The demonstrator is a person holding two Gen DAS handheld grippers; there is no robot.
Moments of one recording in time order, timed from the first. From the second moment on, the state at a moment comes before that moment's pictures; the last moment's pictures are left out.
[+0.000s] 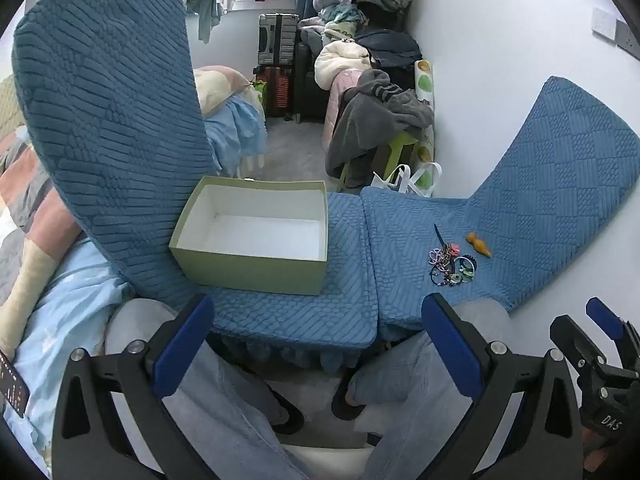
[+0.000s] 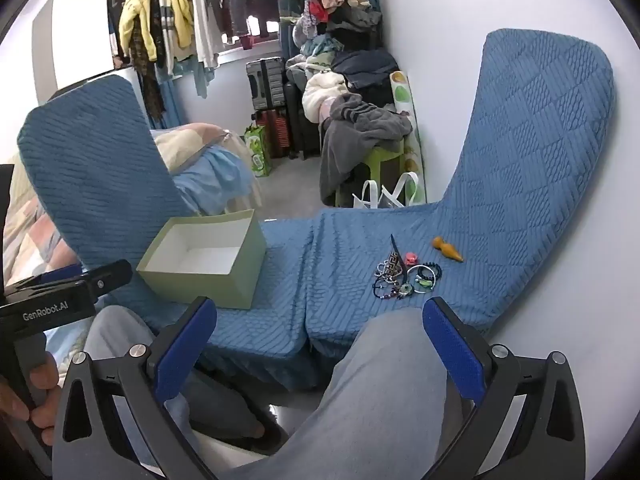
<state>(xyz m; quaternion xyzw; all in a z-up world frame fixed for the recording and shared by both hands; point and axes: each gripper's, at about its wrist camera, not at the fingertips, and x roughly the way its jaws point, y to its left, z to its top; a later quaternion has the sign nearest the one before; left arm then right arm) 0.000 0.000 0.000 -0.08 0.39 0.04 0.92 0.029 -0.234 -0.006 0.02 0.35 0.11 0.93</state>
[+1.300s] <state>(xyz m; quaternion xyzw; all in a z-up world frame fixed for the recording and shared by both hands) 0.035 0.006 -0.016 -0.09 0.41 0.04 0.91 0.060 -0.227 -0.044 0.02 0.38 0.12 0.92</state>
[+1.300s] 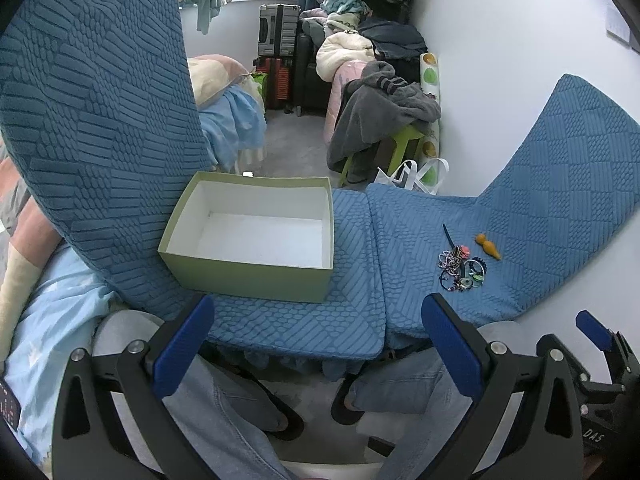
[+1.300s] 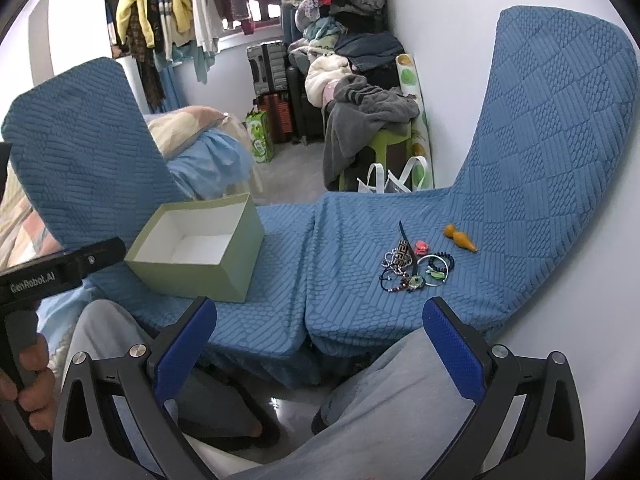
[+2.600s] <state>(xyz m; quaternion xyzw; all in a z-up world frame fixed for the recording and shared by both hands) 0.037 -0.007 -0.022 -0.09 0.41 0.02 0.91 0.061 -0.242 -0.046 0.03 0.38 0.11 0.92</state>
